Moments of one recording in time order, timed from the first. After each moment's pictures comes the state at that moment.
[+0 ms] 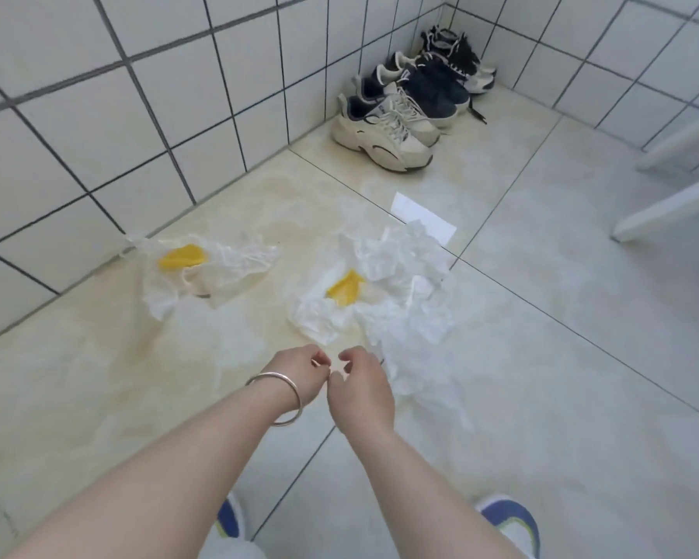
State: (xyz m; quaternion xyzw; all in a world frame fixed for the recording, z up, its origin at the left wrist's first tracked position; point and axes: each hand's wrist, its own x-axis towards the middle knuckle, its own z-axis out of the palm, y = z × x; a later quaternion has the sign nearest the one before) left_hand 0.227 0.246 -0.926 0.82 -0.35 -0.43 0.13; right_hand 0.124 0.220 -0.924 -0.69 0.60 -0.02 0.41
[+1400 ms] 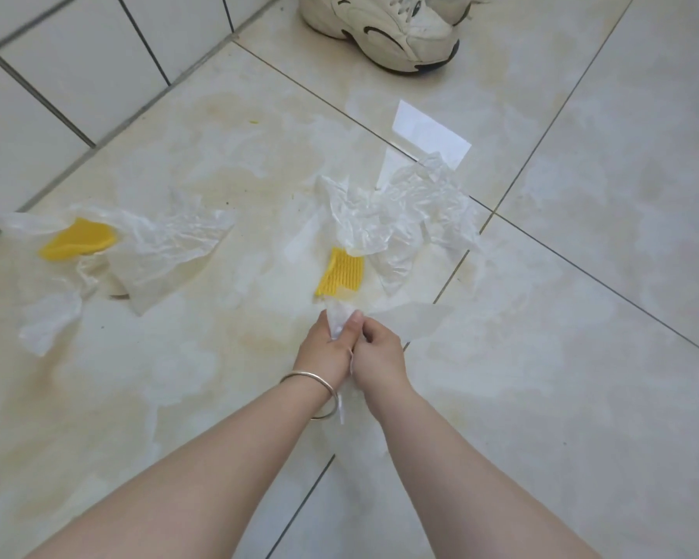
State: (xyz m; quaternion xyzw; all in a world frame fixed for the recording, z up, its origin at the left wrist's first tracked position) left_hand 0.213 0.127 -1.048 0.77 -0.16 -0.52 0.33; right_hand 0.149 0.098 -1.048 -0.43 0.62 -0.11 0.65
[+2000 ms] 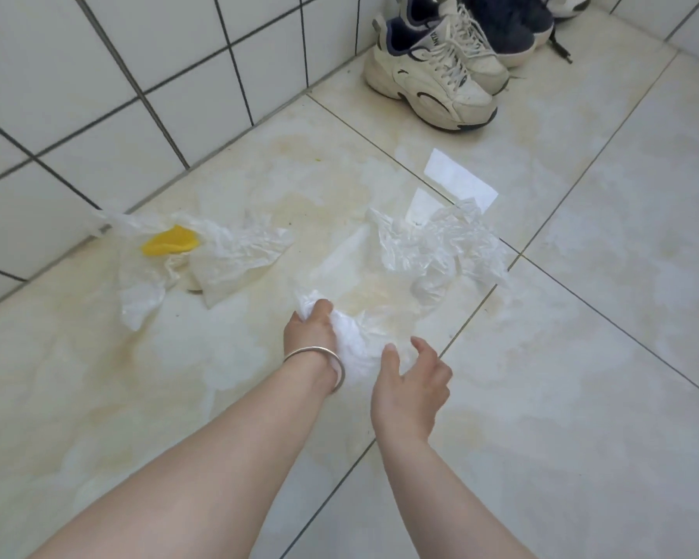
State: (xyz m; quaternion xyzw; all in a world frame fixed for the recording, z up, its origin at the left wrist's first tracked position) left_hand 0.251 0.141 -0.980 0.69 0.20 -0.40 0.57; right_hand 0.156 0.145 -0.985 -0.50 0.74 -0.09 0.43
